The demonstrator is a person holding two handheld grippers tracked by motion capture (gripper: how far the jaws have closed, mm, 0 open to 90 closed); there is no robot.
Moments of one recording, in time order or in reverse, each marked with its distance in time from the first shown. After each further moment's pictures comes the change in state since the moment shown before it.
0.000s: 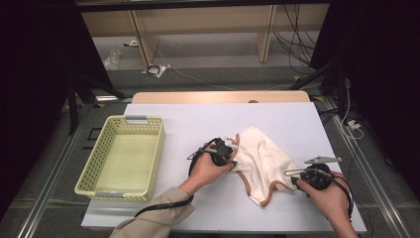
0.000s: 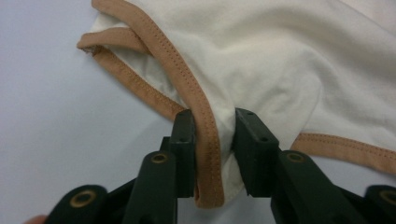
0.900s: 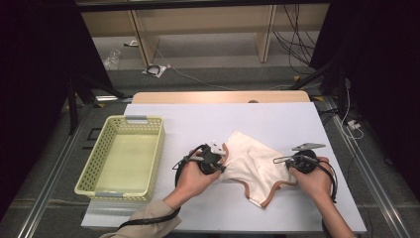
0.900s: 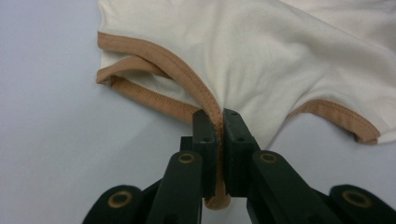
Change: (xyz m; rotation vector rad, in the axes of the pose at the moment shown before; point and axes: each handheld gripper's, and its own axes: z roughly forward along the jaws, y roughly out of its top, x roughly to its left) left arm -0.012 -0.031 -0.056 -0.018 0.016 -0.053; right arm 0.005 0.041 0.034 -0.041 -0.014 -0.071
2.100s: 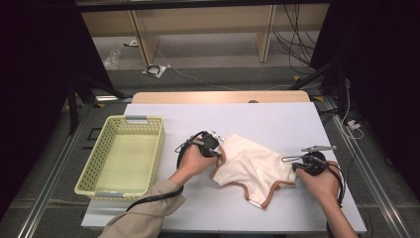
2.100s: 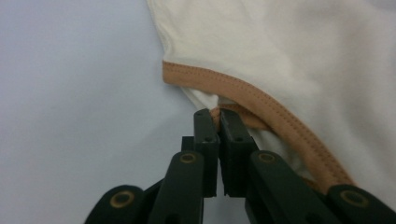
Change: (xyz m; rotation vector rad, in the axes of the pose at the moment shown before) left arm 0.049 0.022 0.039 0.085 0.056 0.018; right arm -0.016 -0.015 -0.012 0.011 -0.011 0.125
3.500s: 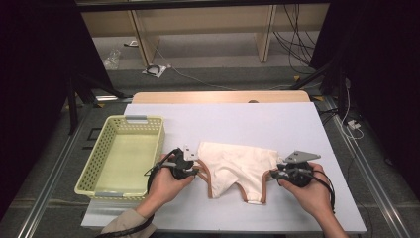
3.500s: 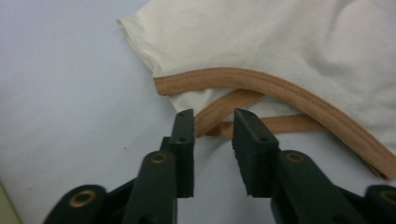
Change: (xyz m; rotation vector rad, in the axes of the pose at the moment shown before) left arm -0.011 -0.079 -0.071 -0.062 0.123 0.028; right arm 0.059 -0.006 -0.023 -0.104 0.155 -0.295
